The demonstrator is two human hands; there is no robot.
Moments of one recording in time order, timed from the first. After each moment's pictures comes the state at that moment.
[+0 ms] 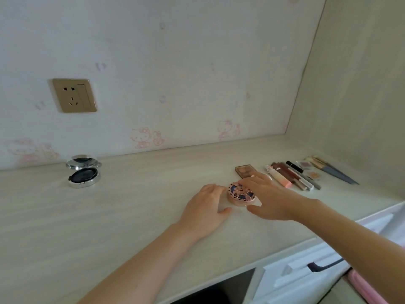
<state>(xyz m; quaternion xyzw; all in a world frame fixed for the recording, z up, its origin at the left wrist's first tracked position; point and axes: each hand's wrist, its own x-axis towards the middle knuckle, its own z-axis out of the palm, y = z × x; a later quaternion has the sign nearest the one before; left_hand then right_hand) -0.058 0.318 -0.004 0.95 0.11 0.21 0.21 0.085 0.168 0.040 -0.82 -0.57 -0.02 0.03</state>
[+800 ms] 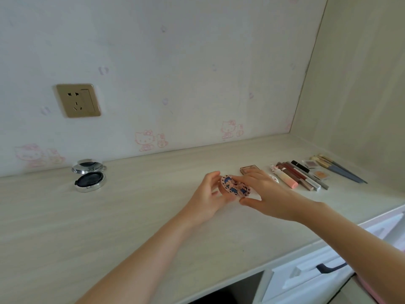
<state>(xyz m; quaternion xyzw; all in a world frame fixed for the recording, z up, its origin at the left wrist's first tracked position) -0.052 0.335 0.008 0.78 0.13 0.19 0.59 0.079 0.181 0.038 -0.79 -0.59 -0.03 0.16</state>
